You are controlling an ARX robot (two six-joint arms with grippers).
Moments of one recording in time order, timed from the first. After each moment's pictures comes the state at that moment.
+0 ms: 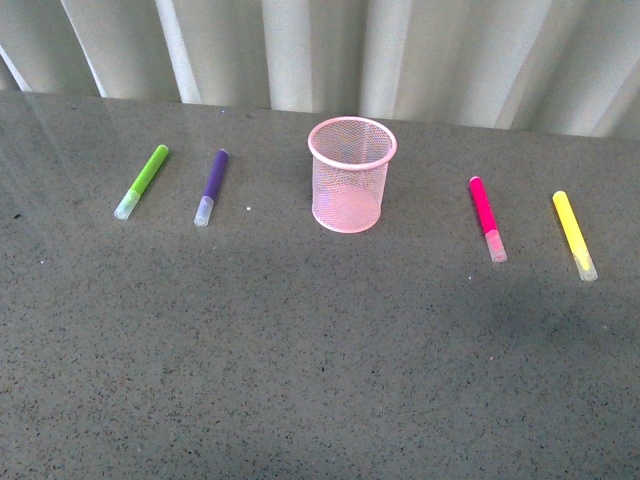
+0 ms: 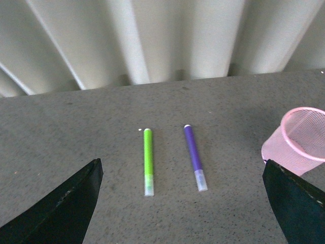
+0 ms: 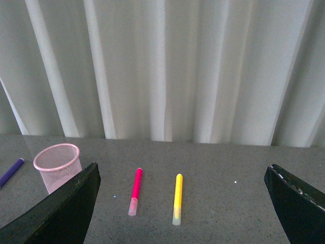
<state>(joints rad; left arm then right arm) -0.09 1.45 0.86 0.16 -0.01 0.13 0.00 0.00 0.02 0.00 0.00 0.00</state>
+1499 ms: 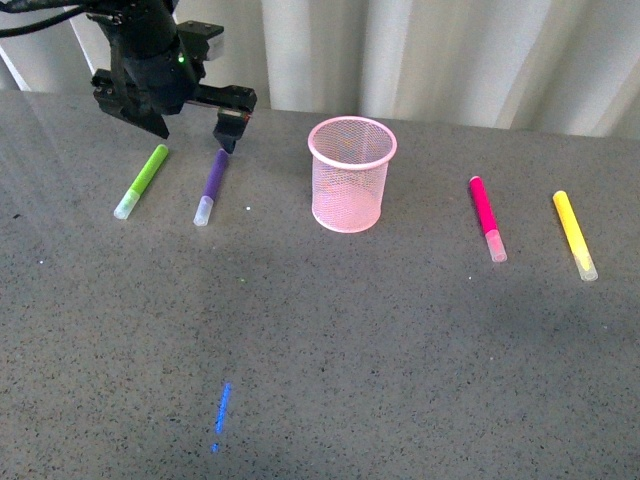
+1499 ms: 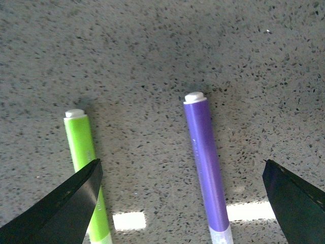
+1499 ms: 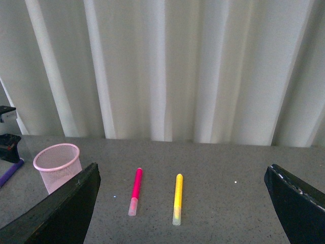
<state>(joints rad) -0.14 2.60 2.16 -0.69 -0.06 0.10 0.00 0.00 0.02 0.00 0.00 0.00</state>
